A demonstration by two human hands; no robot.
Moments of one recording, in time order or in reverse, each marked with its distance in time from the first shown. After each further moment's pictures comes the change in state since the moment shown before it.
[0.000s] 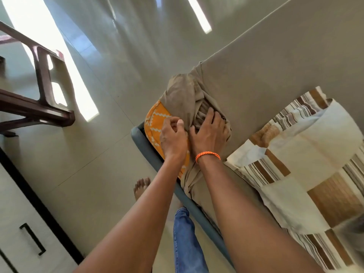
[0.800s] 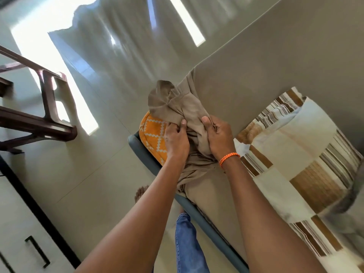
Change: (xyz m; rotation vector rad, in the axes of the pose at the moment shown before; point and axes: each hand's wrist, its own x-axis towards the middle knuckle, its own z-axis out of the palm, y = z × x) left_hand -0.042 0.044 0.006 -0.140 -0.127 -0.009; right_hand -0.003 0.056 -0.071 0.879 -0.064 -0.103
